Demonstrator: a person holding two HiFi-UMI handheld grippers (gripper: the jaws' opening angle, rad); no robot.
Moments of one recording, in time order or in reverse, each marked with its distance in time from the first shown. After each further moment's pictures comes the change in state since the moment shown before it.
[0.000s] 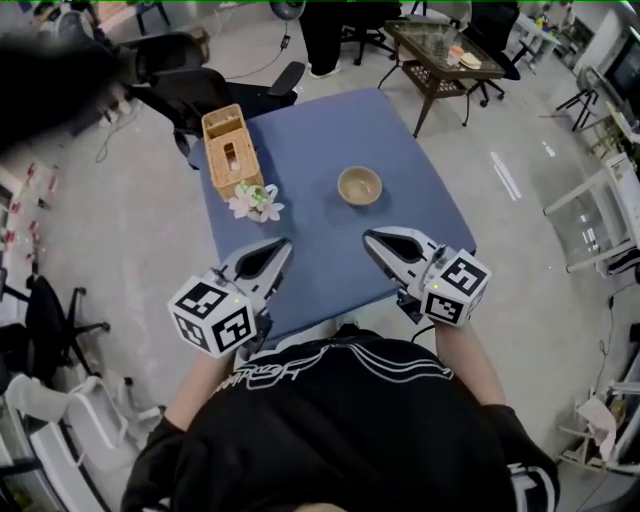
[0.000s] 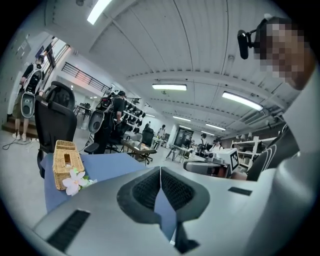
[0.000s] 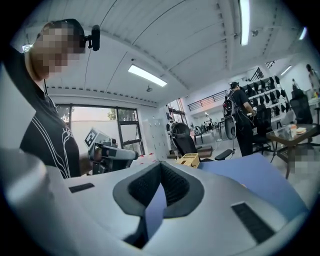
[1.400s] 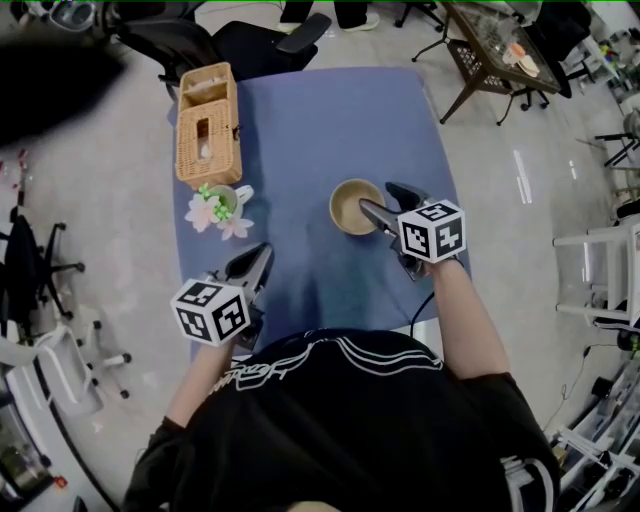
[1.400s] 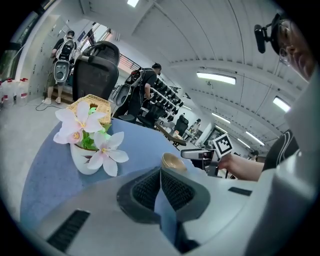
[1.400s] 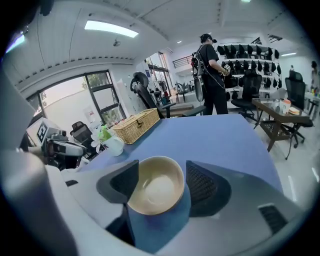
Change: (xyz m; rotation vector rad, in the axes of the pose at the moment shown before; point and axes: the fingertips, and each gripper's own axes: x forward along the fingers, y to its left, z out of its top) left arm 0.125 0.139 -0.107 -0.347 0.108 0.335; right arm 0.096 -0.295 -0.125 0.120 0.519 -0.154
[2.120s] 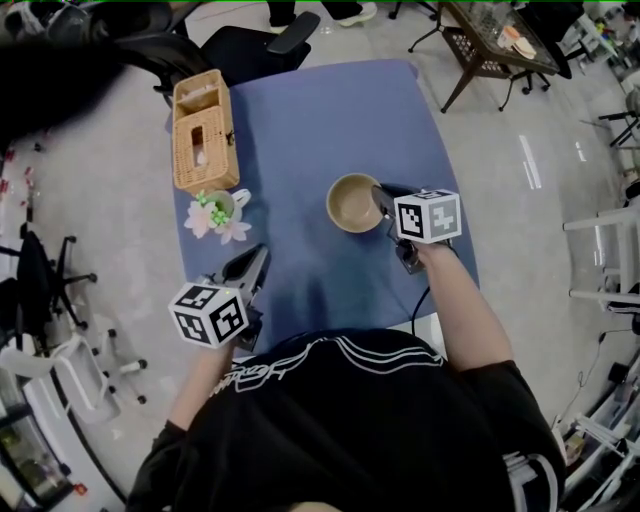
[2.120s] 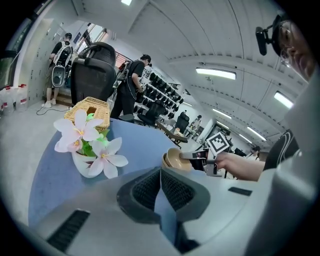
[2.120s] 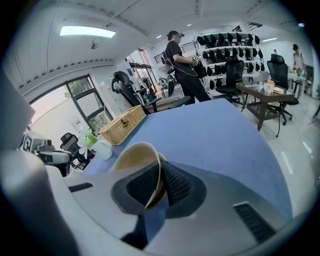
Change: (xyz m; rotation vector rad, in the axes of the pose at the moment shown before) left arm -0.005 -0.010 0.008 0.028 0.033 0.026; right arm 0.000 -0.027 -0.016 0.197 0.050 -0.074
